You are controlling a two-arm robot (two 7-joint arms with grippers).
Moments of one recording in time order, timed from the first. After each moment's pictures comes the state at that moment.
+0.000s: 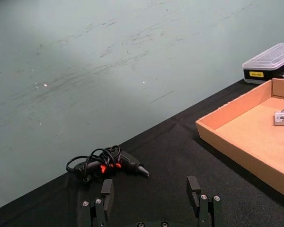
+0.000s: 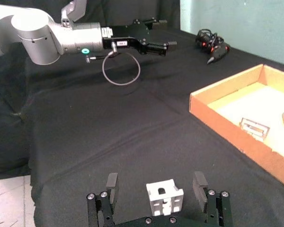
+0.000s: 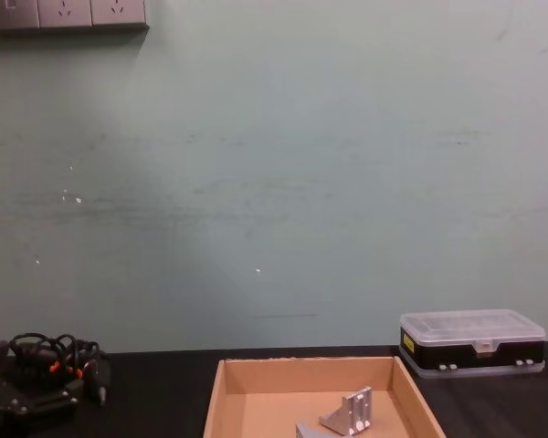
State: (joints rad) left arm -0.20 0.60 0.45 -1.41 -0.25 -0.12 0.03; right arm 0.00 0.67 -0.46 -1.76 0.41 0.13 0.57
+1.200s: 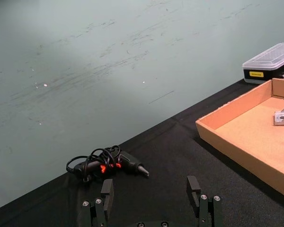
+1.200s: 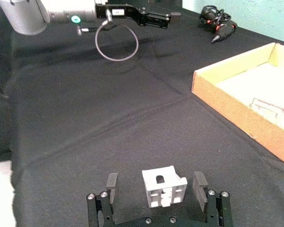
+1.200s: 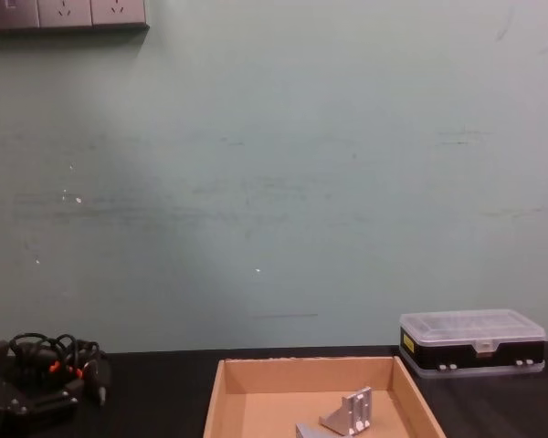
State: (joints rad) left arm -0.20 0.60 0.45 -1.41 -0.25 -0.12 0.03; right arm 0.06 0.63 -0.54 -1.66 0.34 0.12 0.55
